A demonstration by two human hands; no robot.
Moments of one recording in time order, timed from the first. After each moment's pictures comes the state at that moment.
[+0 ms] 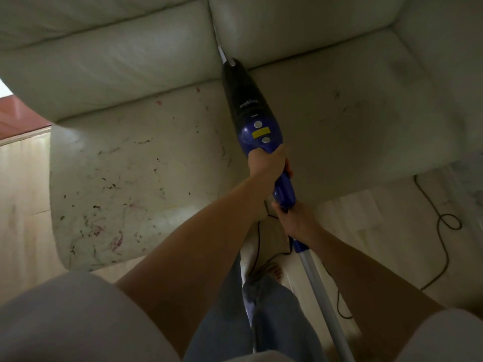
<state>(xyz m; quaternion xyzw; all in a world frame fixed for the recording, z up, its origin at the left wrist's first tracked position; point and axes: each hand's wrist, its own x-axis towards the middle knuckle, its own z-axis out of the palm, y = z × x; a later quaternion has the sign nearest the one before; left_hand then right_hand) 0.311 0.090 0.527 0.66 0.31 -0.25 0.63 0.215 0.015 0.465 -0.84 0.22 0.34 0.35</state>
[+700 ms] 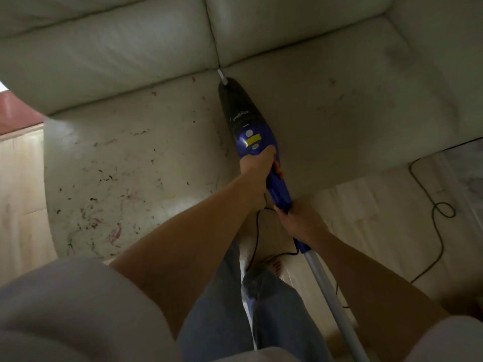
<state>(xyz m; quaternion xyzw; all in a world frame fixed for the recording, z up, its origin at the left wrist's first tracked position) 0.283 0.106 0.511 0.58 0.37 -0.27 0.67 0.179 0.018 0.471 -0.85 0.22 0.35 0.32</state>
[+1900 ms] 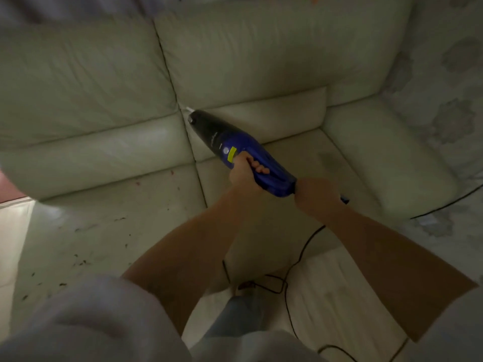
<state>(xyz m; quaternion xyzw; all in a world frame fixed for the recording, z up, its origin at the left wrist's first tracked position) 0.419 -0.007 0.659 0.36 0.34 -0.17 0.85 0.363 -0.146 0.652 -0.97 0.04 0.22 -0.06</state>
